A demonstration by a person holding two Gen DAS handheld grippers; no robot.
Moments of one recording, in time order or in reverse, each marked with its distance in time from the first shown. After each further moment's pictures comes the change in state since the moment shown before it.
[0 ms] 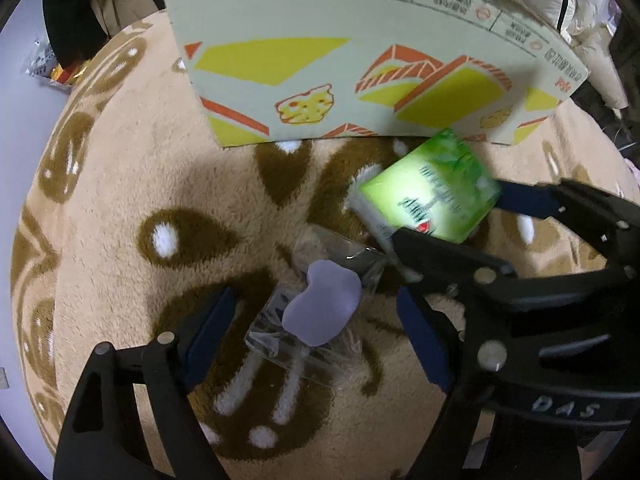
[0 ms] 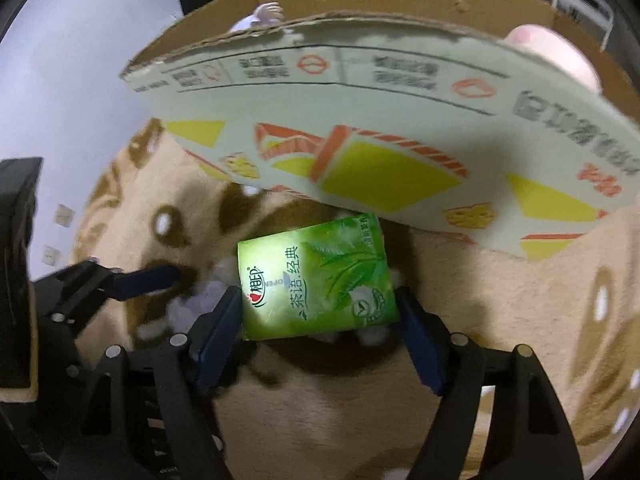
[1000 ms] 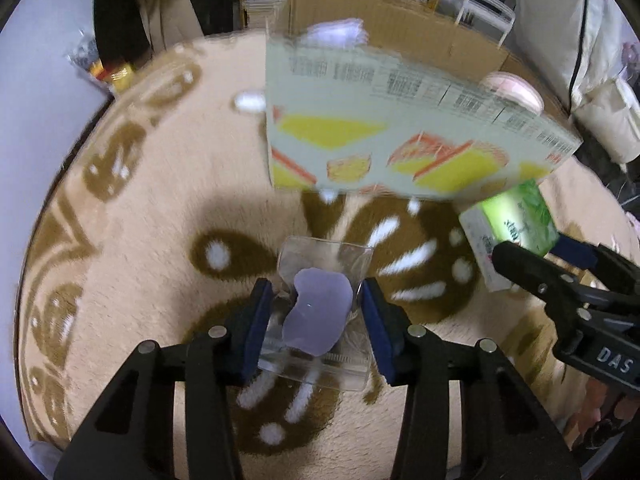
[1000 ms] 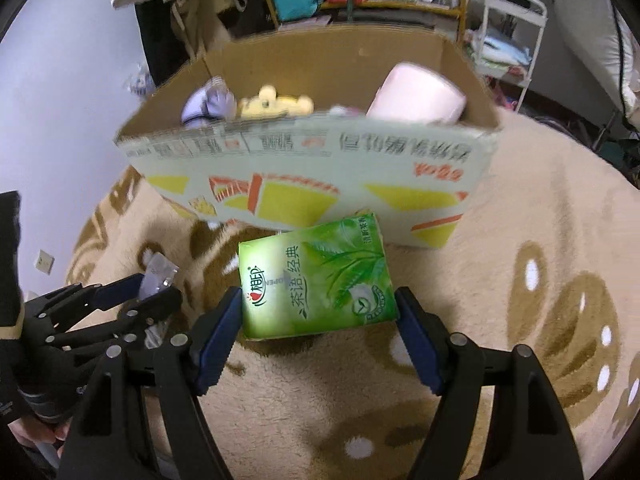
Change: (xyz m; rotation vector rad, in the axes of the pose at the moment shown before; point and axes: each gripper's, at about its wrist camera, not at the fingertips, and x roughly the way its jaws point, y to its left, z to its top) left arm -0.039 0.002 -0.029 -0.128 -0.202 0.022; right arm -0.061 -0.027 -0.019 0.128 -0.157 -0.082
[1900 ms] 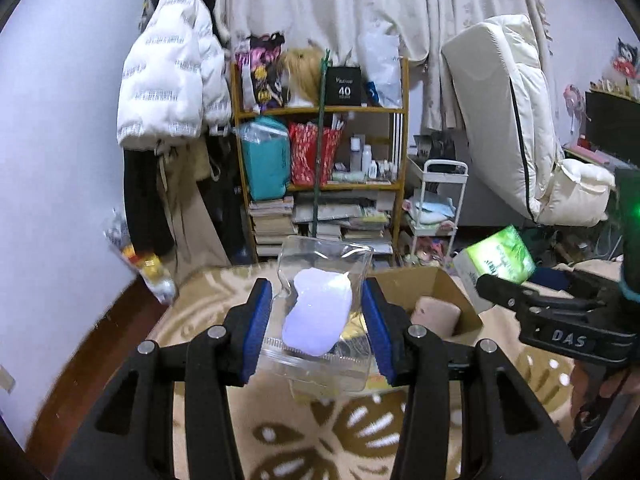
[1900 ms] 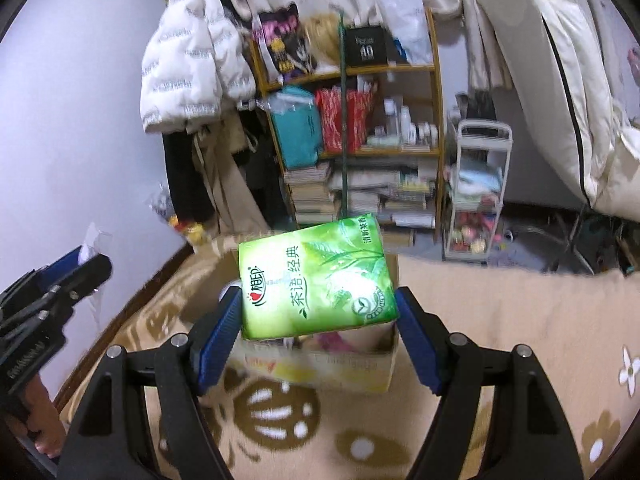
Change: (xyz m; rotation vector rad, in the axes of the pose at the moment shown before) left arm -0.177 -0.035 0.065 0.146 -0.650 0.057; right arm -0.134 -0.007 0.051 -0.019 -0.485 0.005
